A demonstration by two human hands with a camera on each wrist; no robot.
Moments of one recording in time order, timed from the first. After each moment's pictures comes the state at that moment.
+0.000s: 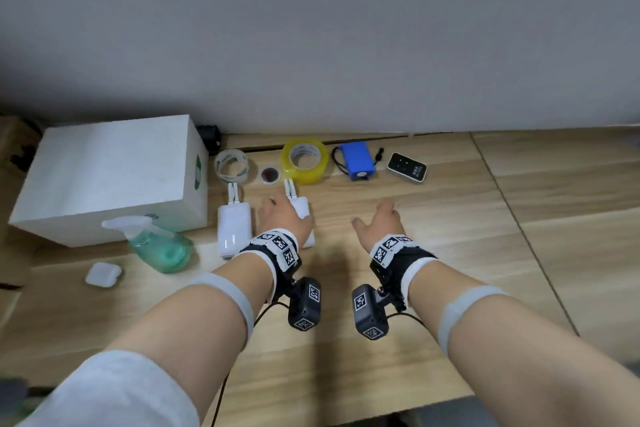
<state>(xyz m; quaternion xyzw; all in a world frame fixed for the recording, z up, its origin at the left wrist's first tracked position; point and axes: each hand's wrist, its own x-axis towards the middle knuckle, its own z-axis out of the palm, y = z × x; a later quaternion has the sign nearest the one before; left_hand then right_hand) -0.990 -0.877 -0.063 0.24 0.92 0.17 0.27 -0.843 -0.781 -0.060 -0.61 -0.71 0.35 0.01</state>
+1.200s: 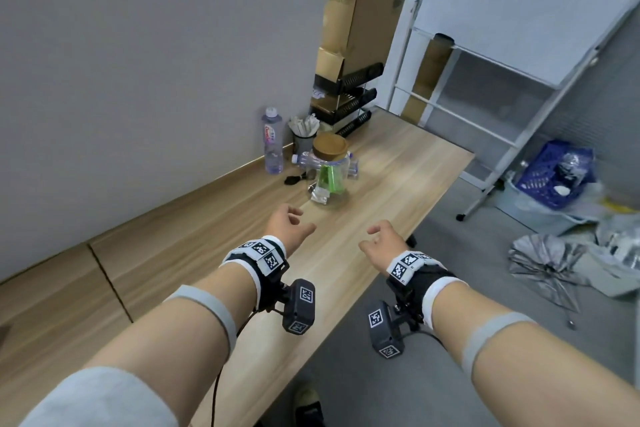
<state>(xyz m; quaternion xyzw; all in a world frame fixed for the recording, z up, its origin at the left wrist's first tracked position) -0.315 -0.413 0.011 0.51 0.68 0.32 0.43 -0.111 -0.435 0.009 -0.76 -0.53 0.34 0.17</state>
